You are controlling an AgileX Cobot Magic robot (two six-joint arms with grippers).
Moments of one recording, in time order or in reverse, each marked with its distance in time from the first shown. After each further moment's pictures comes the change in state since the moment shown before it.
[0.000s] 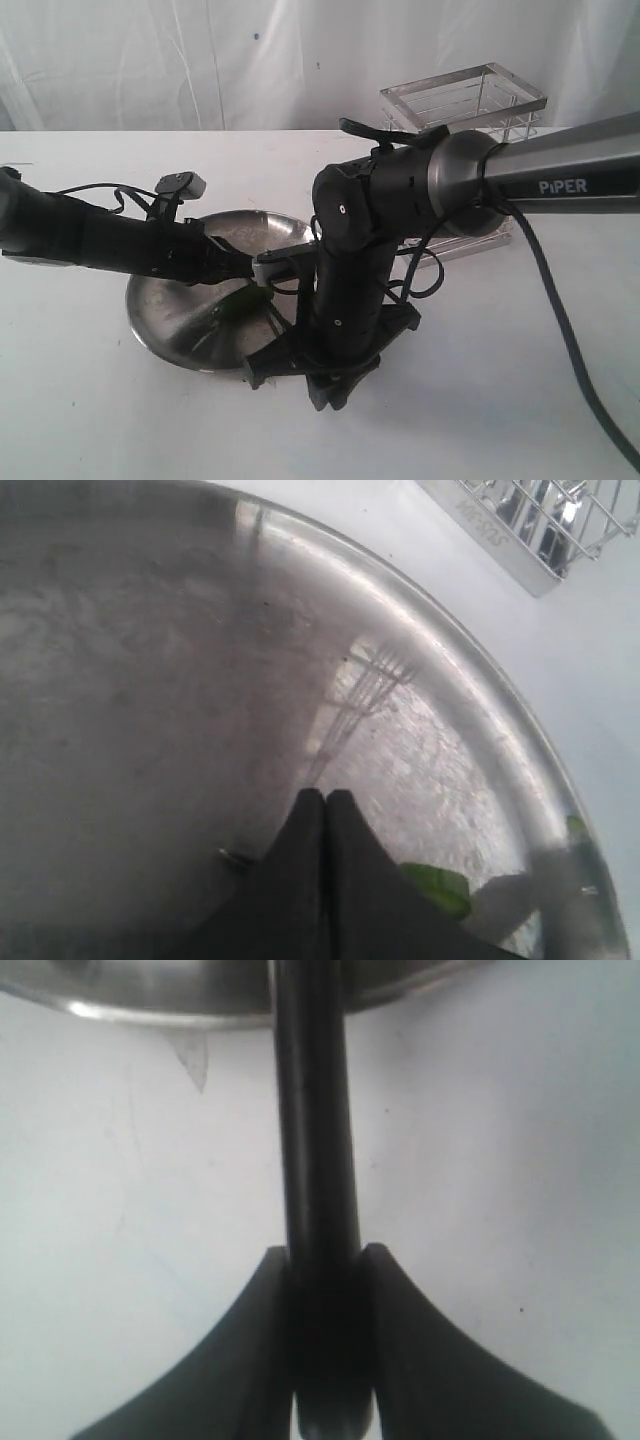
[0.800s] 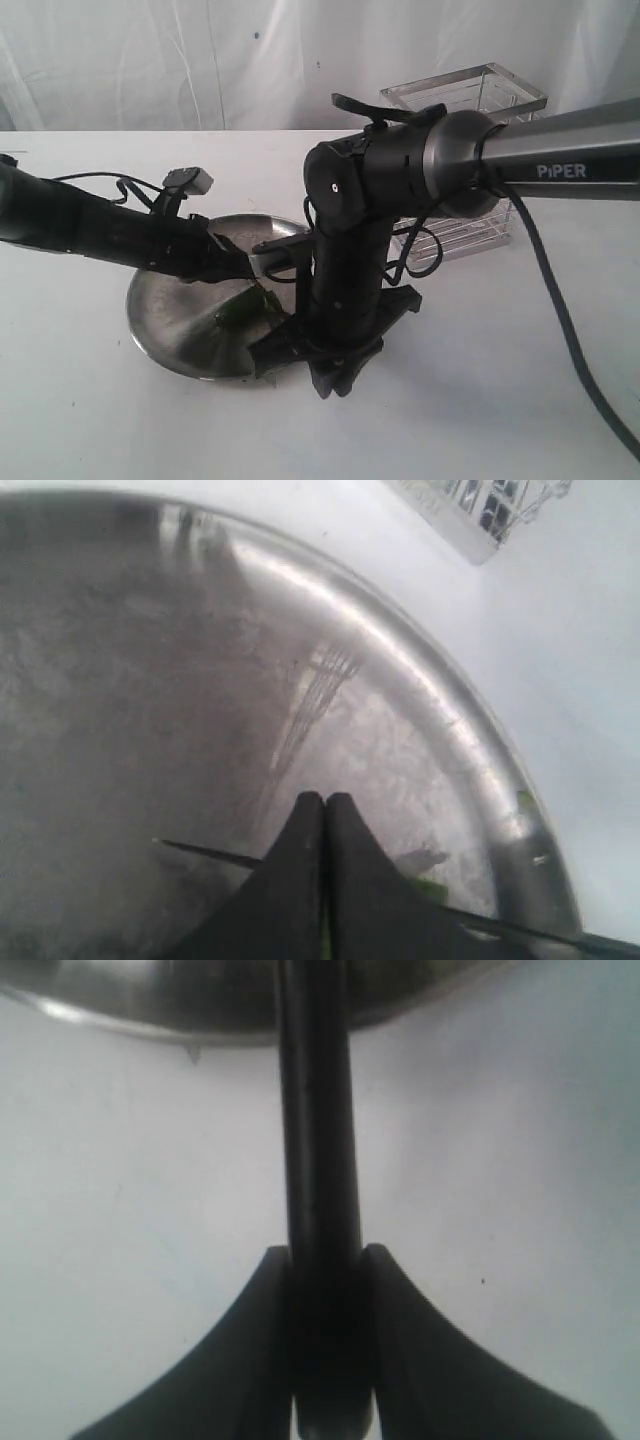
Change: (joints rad) left arm -0.002 -0.053 -0.035 0.118 0.048 -0.059; right arm 0.002 0.000 -0.070 -0.030 0.103 -0.006
